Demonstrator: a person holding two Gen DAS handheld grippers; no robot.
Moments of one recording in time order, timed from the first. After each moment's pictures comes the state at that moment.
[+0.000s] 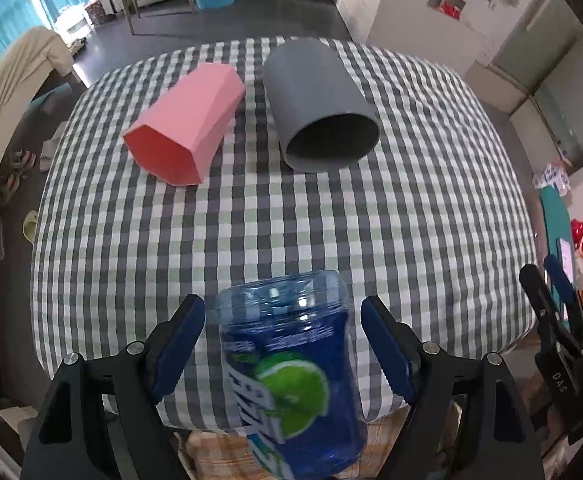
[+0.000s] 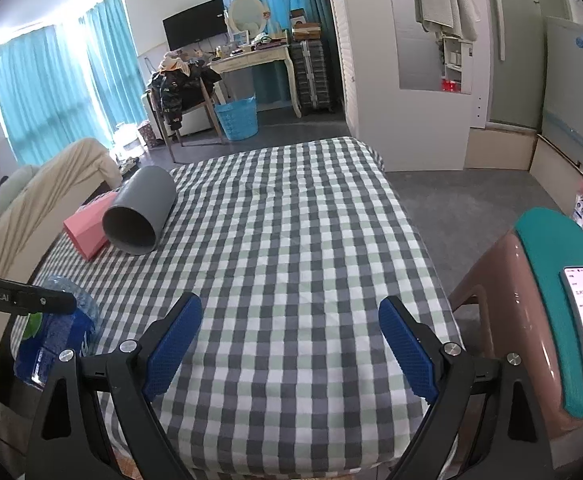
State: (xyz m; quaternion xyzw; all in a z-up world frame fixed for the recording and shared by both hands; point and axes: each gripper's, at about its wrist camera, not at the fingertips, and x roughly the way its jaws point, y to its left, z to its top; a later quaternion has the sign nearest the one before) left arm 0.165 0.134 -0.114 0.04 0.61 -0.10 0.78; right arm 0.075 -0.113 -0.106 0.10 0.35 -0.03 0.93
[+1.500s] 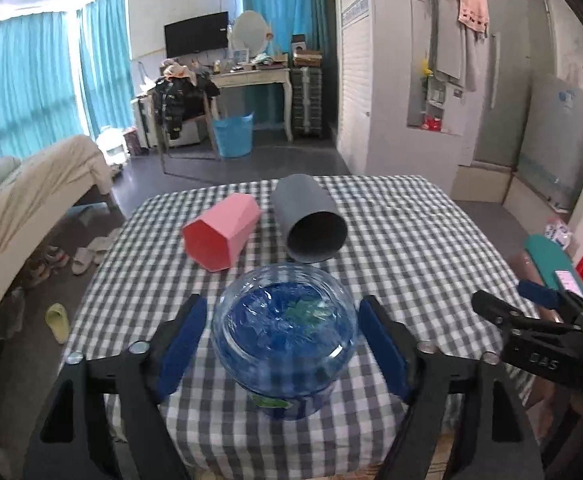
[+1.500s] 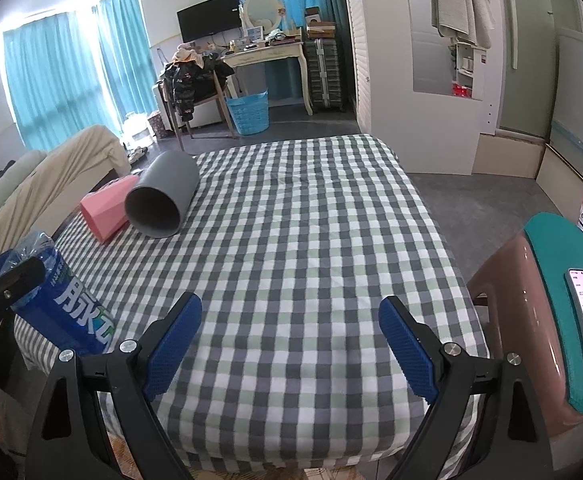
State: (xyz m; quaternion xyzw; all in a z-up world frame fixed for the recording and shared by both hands) left arm 0.063 0.145 -0.079 0.04 0.33 -0.08 0.94; right arm 0.063 -0.089 -0.105 0.08 0.36 -0.01 0.93
